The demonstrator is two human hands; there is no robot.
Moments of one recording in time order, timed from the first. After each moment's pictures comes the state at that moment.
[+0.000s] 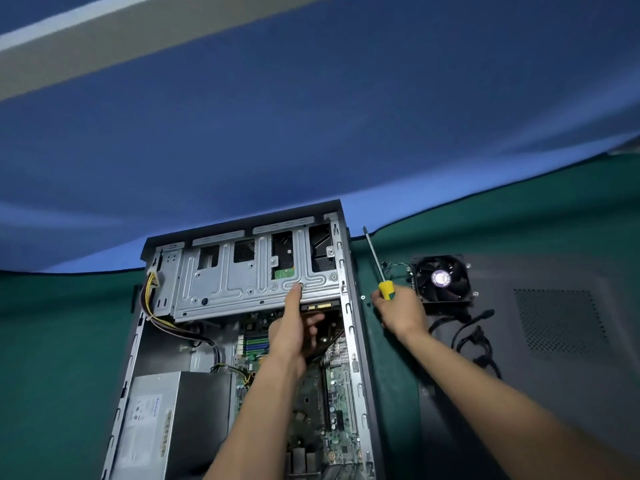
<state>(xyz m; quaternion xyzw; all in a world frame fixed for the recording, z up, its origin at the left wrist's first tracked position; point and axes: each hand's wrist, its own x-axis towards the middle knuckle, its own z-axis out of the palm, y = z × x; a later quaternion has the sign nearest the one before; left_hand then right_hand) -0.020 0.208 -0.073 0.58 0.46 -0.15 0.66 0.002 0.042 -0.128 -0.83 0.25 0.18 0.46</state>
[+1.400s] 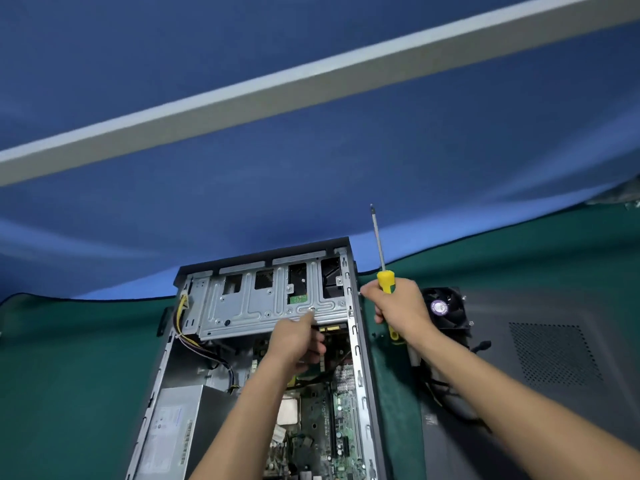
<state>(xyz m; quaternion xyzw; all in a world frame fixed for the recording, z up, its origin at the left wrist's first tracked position) -0.020 0.210 -0.001 0.76 0.33 -0.23 0.52 0.007 0.041 -0.020 -0.73 0.16 0.11 0.66</state>
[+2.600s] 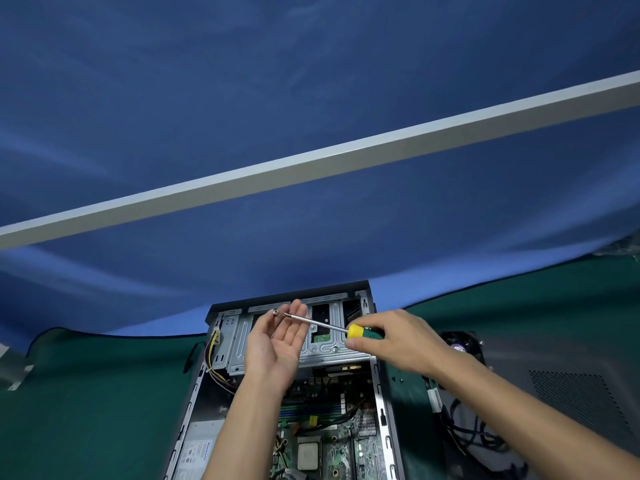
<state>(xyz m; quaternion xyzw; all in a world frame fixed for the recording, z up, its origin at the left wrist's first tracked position) -0.015 0.241 0.071 0.32 0.31 0.01 0.89 -0.003 0.043 0.045 -0.90 -0.18 0.13 0.37</state>
